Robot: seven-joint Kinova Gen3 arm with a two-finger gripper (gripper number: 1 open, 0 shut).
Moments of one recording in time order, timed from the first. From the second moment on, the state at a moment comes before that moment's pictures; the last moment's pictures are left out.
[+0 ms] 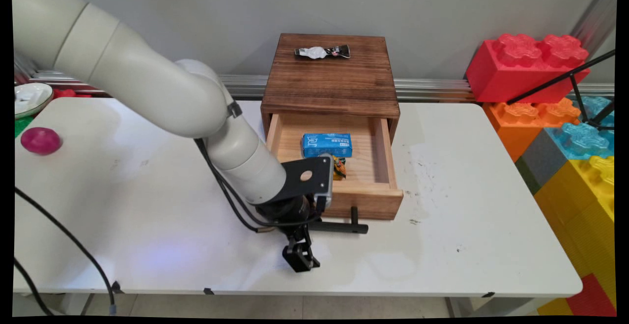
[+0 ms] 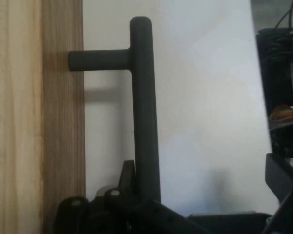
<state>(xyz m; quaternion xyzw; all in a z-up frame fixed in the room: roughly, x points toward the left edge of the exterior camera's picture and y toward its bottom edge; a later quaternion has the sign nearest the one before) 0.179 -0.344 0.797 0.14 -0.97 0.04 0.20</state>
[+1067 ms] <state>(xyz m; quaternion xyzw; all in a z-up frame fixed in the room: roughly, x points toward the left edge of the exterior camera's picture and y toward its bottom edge) 0.170 -0.298 0.802 0.12 -0.97 0.02 0.22</state>
